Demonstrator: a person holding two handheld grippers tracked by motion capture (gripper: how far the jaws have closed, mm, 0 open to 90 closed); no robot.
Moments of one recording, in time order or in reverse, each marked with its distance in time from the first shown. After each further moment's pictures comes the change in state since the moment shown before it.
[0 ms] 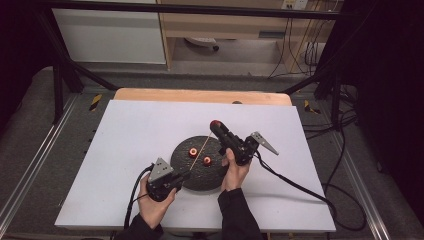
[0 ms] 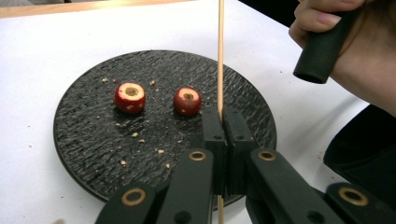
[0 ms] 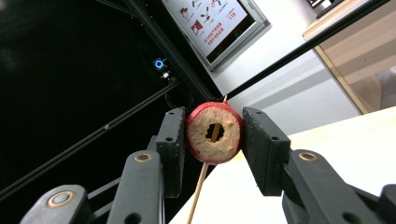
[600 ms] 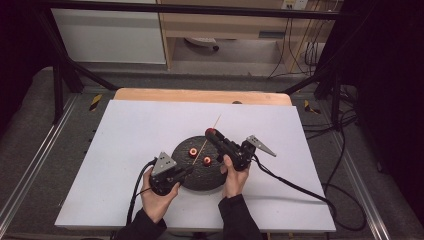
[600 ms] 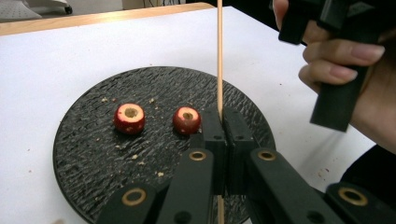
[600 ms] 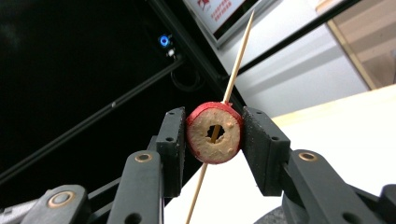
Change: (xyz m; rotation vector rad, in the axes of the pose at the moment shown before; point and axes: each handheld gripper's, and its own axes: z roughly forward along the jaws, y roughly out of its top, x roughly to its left) left arm -0.001 0.017 0.007 -0.010 -0.002 0.013; right arm 0.006 -0.010 -0.007 0.113 0.021 0.000
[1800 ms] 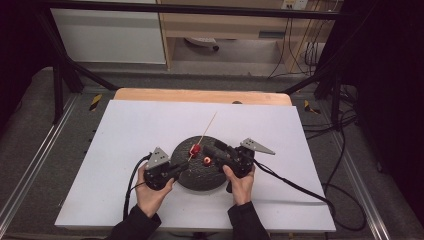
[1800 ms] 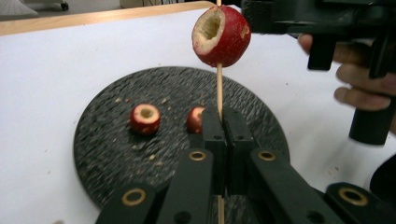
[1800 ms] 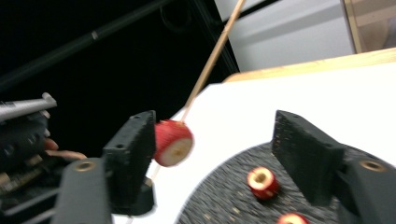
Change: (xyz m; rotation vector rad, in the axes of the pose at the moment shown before) left arm 0.021 0.001 -0.005 0.017 -0.019 -0.005; right arm 0.002 0.000 -0.012 0.253 -0.050 -0.149
